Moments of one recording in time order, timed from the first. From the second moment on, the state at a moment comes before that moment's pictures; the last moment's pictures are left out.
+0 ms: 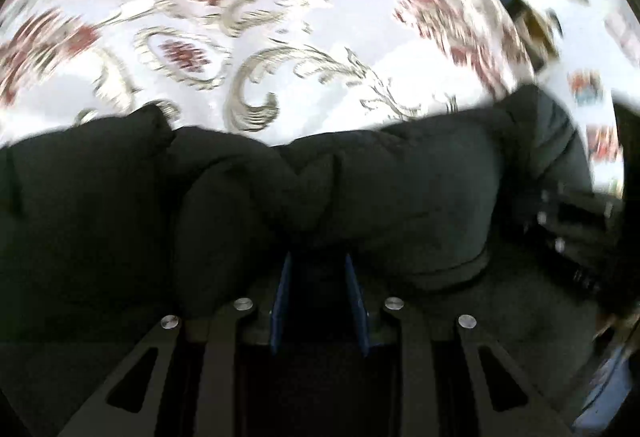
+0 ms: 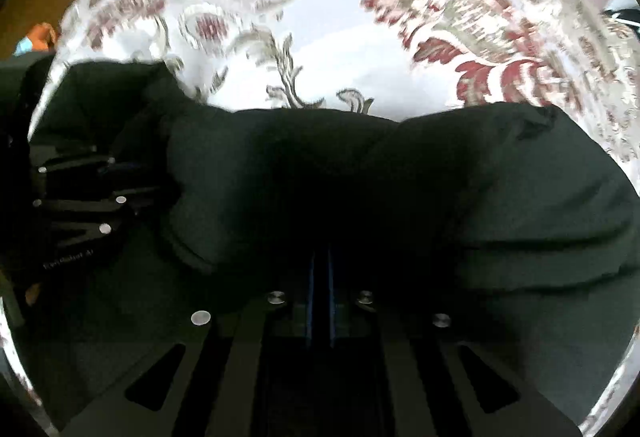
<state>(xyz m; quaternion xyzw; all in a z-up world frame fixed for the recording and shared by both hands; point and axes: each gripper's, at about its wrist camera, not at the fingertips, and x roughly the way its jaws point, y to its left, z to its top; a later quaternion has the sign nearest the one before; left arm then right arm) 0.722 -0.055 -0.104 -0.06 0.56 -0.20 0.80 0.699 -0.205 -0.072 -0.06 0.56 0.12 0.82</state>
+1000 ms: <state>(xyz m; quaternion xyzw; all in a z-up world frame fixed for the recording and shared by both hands) 0.539 -0.007 0.063 -0.07 0.27 -0.04 0.96 0.536 -0.252 0.098 -0.03 0.27 0.05 0.96</state>
